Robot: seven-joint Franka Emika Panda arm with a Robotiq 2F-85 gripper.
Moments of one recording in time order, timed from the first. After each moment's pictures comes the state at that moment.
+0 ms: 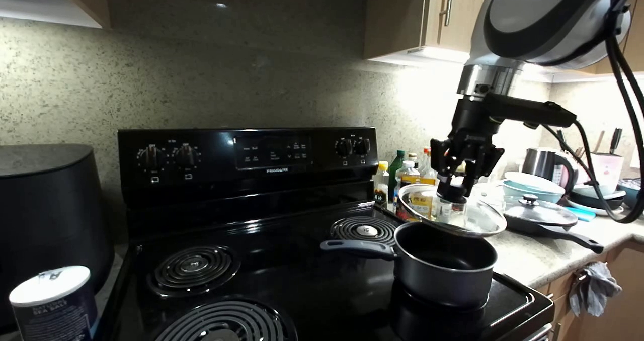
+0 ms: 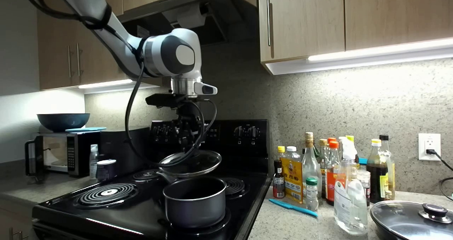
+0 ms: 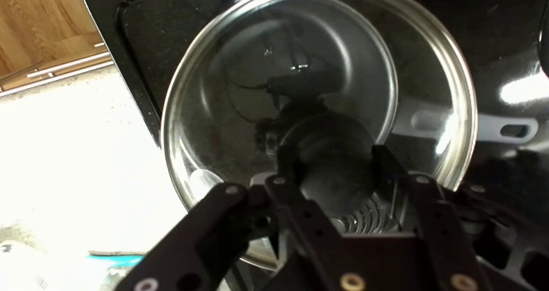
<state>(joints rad) 0.02 -0.28 0.04 -2.35 0.09 2.21 0.26</state>
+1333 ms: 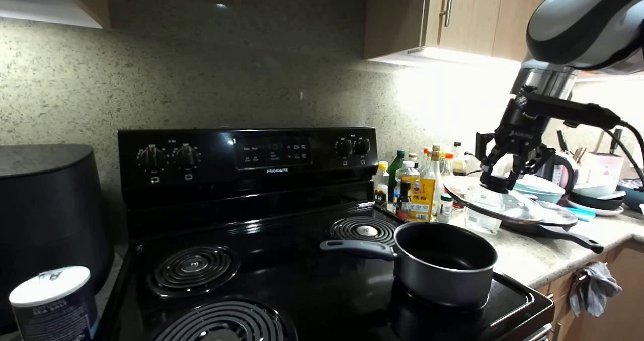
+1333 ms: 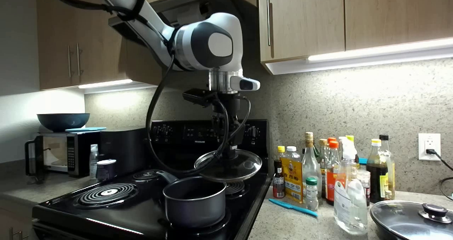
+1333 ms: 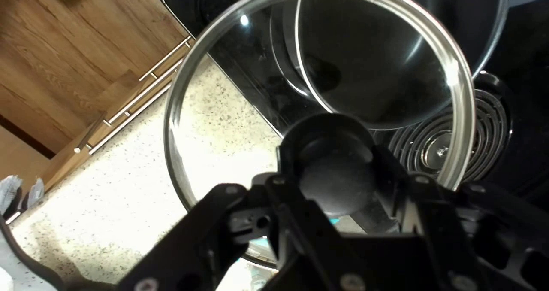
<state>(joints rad) -0.13 -0.29 -0.09 -2.36 0.13 2.23 0.36</state>
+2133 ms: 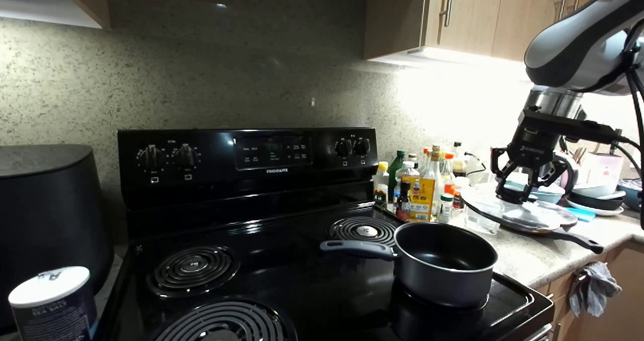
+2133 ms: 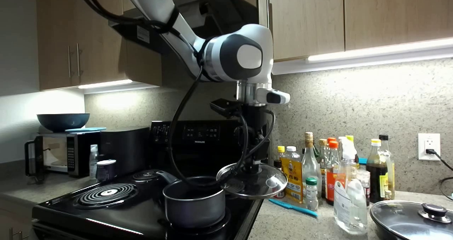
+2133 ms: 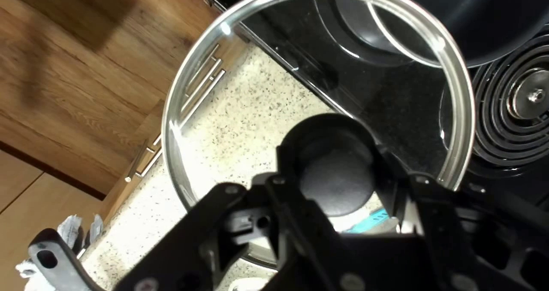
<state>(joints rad) -0.19 -0.16 -0.15 -2.29 0.15 2.23 0.42</state>
